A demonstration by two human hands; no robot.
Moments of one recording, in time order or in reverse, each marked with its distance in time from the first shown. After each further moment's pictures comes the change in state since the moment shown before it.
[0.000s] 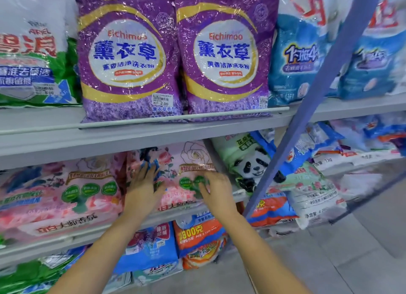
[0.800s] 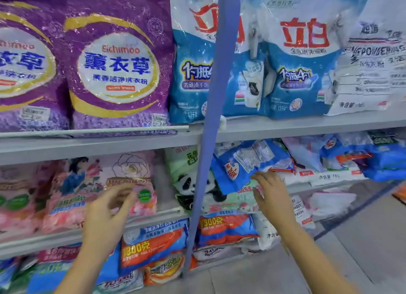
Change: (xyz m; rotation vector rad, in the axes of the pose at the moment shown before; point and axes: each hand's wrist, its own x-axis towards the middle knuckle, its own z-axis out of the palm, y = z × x) left_hand -0.060 0.183 0.003 -0.639 0.287 -0.025; right_hand 0.003 0.247 -0.199 -0.392 0.164 -0.167
